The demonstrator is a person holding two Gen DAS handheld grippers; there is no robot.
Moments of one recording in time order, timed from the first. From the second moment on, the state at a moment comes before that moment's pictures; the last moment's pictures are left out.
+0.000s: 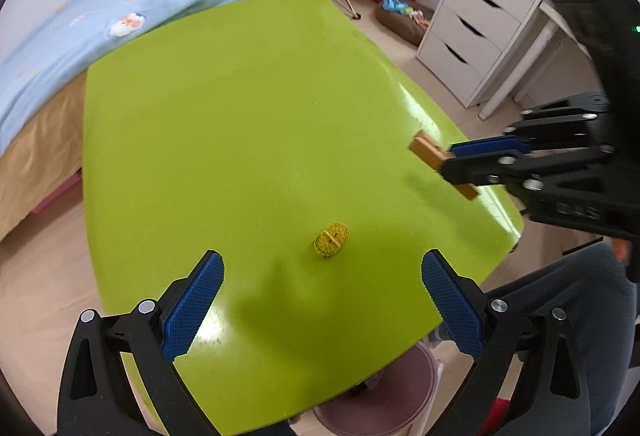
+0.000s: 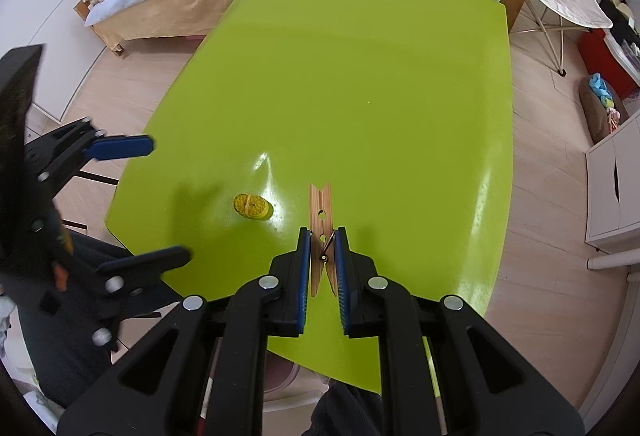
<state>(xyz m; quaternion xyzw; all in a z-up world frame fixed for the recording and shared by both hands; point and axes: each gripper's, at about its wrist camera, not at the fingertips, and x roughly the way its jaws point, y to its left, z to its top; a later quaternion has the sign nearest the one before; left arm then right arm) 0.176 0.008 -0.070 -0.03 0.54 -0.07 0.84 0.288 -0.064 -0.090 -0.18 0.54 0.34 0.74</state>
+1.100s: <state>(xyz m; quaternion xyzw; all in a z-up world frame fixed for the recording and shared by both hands) 0.200 -0.005 -0.117 -0.01 0.58 -0.07 0.81 0.290 -0.076 -0.098 -0.17 0.55 0.34 0.74</state>
